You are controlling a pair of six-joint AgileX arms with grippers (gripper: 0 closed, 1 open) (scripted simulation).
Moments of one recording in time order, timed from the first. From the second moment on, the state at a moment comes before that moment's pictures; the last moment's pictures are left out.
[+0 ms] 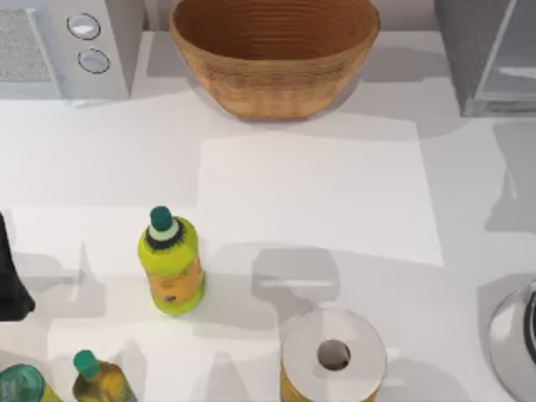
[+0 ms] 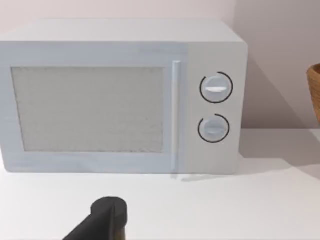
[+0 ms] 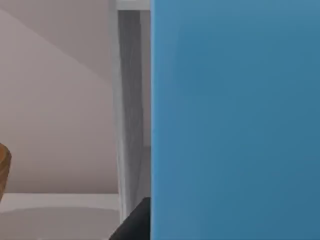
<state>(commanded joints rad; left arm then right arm) 0.00 0.00 0.00 0.00 0.00 0.00 -0.12 0.80 0.33 0.49 -0.12 0.02</state>
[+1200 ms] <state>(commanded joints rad) 0.00 0.00 0.00 0.00 0.00 0.00 -0.28 2.14 0.96 1.24 -0.25 0.03</state>
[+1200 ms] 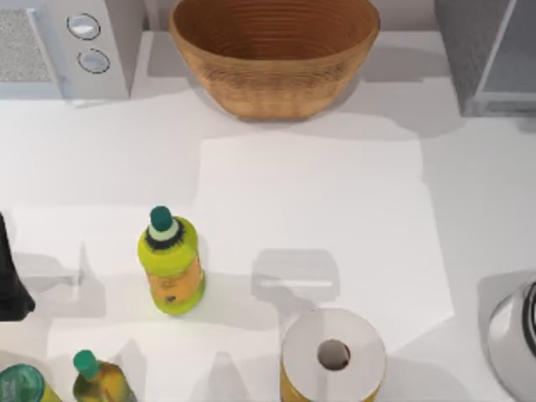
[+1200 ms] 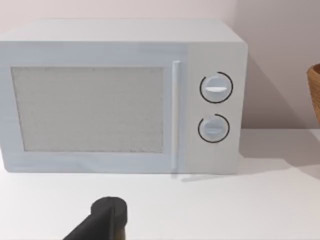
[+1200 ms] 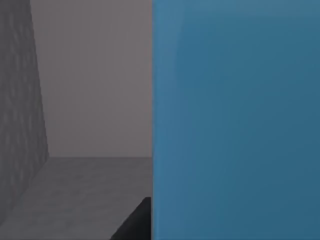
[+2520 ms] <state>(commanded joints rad) 0.00 0.00 0.00 0.00 0.00 0.00 -0.22 2.40 1.59 0.87 -0.19 0.03</state>
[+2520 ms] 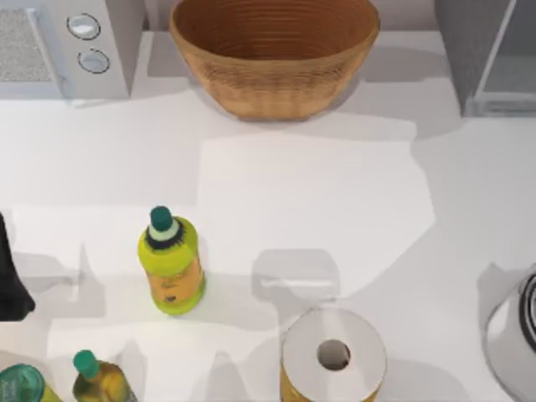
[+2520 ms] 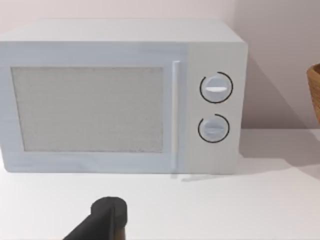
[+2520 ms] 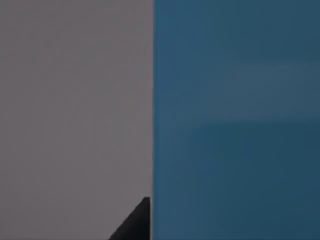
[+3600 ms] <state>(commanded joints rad) 0.00 0.00 0.00 0.00 0.00 0.00 -0.22 2.40 1.59 0.87 -0.19 0.03</state>
